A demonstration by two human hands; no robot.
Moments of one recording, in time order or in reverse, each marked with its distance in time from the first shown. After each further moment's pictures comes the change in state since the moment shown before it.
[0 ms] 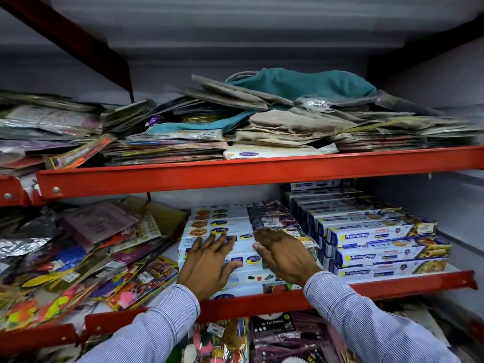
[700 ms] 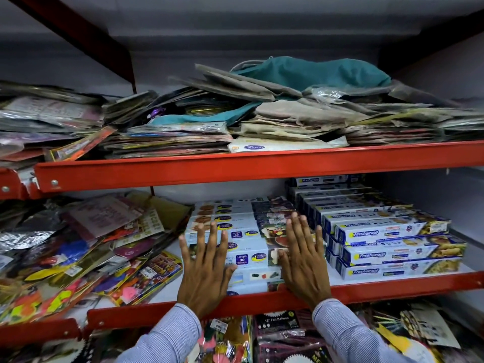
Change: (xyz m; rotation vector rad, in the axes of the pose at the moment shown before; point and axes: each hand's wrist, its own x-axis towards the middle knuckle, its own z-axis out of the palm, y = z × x) left_hand -0.031 0.010 0.013 0.099 0.176 -0.078; right_hand -0.030 0.011 0.040 -0.114 0.355 0.207
